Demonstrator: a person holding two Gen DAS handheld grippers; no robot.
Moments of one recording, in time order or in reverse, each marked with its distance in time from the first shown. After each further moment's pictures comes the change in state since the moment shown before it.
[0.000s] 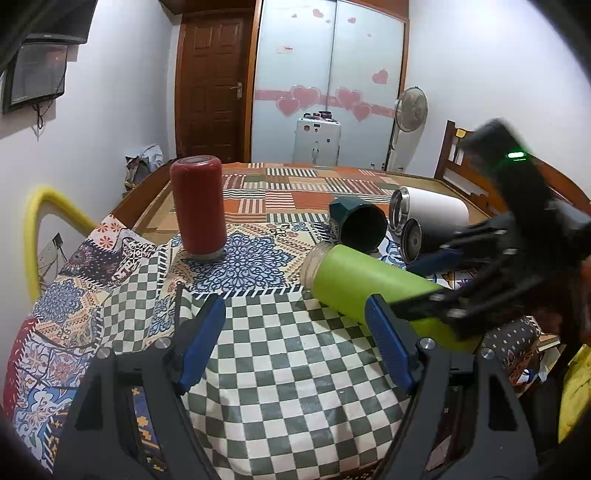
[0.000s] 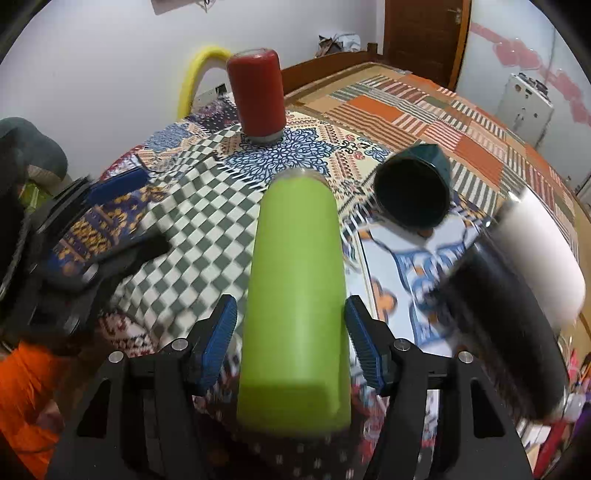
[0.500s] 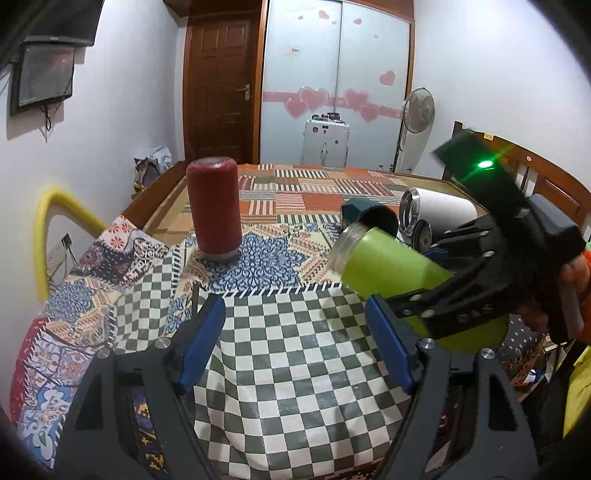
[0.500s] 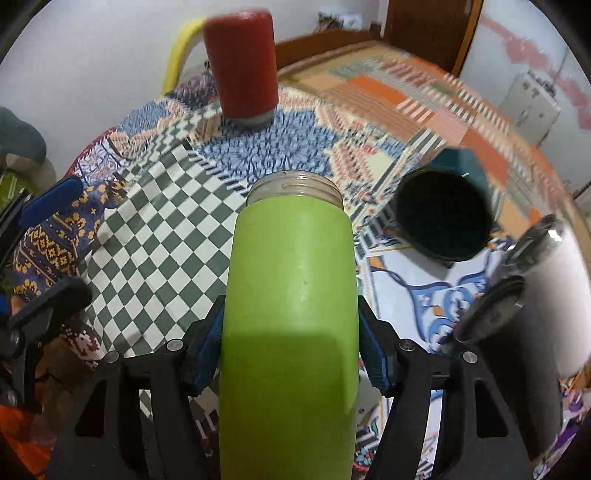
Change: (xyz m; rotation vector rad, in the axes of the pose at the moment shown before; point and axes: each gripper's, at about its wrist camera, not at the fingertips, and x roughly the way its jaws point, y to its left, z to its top) left arm -0.008 0.004 0.000 0.007 -0.014 0.034; right arm 0.020 0.009 0.011 -0.022 0.027 -0.044
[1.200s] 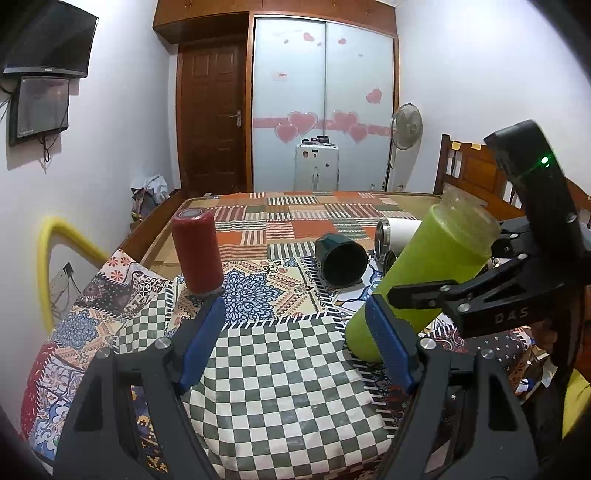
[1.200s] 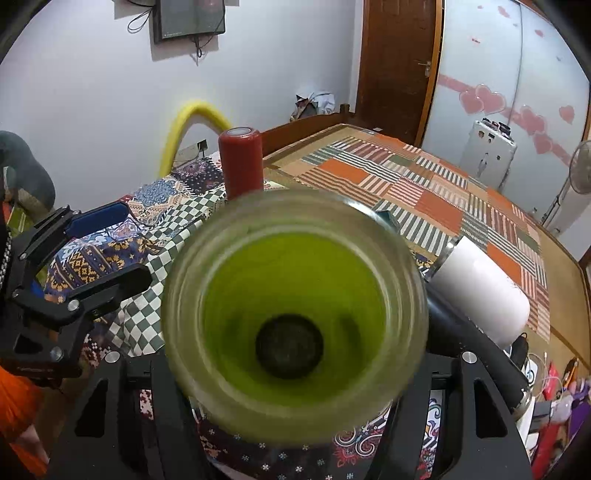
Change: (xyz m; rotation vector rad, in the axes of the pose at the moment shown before) left arm -0.028 -0.035 0.021 0.048 -0.089 -0.001; right arm -0.081 0.001 -0.033 0.041 -0.294 -0.066
